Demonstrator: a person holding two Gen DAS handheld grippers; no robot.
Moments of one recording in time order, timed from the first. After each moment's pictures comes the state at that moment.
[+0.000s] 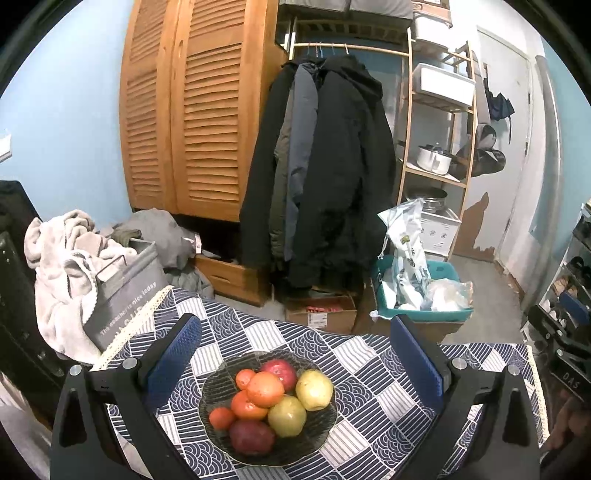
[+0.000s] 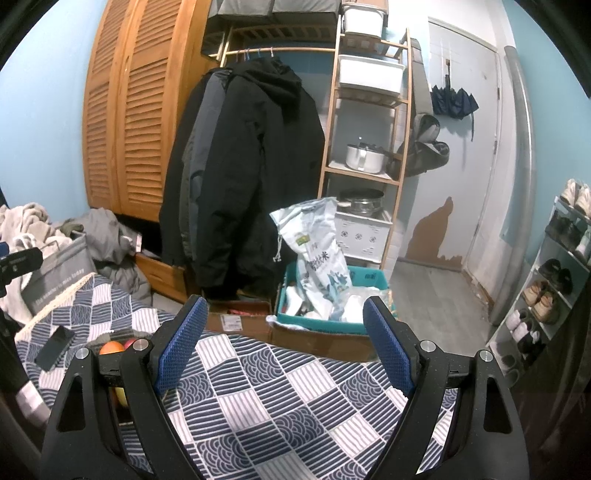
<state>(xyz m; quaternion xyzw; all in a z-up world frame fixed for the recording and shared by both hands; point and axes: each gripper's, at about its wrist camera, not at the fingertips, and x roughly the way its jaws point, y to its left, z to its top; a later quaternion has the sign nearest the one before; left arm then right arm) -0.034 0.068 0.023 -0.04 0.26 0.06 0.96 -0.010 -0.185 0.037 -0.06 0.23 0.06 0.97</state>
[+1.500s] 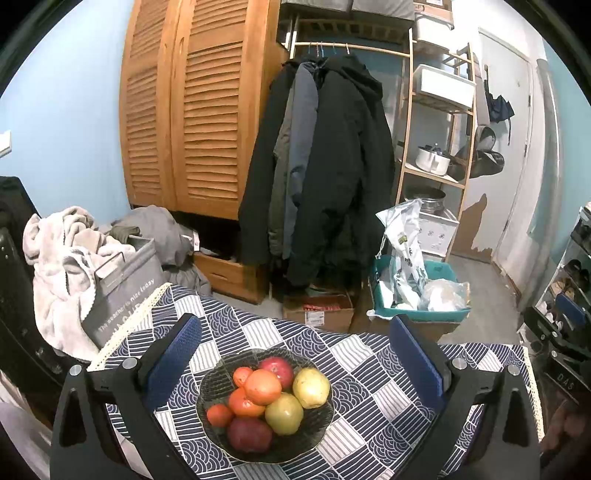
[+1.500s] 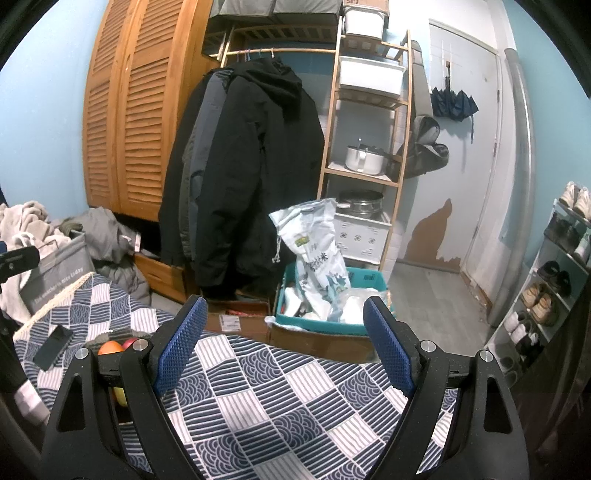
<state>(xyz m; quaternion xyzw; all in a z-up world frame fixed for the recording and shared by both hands) -0.033 0.067 0.026 -0.05 0.27 0.06 0.96 -0.008 -0.185 0.037 -0.06 0.23 0.06 0.97</state>
